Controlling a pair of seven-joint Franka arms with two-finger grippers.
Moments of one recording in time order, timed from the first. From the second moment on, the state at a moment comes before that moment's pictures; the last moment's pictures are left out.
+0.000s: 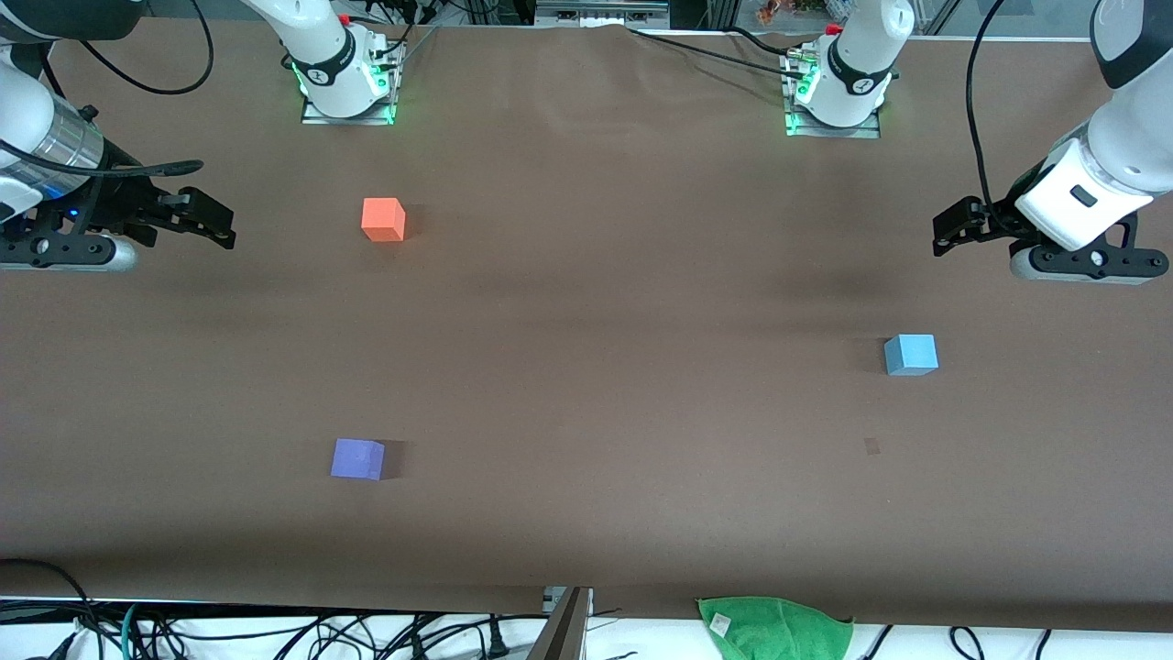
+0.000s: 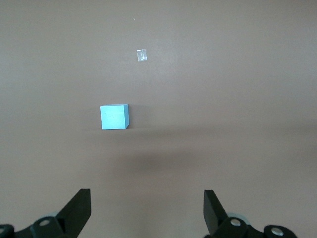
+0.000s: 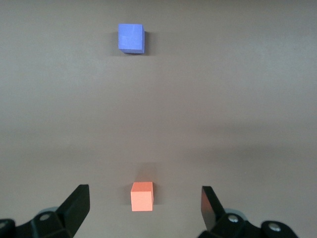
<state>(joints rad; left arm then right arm) 0.00 0.03 -0.08 -1.68 -0.01 1.65 -0.06 0.14 0.09 0.00 -1.52 0.01 1.57 0.16</state>
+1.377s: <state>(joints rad) 0.10 0.53 -0.06 -1.65 0.16 2.04 0.04 0.14 0.09 0.00 -1.51 0.01 1.57 0.16</state>
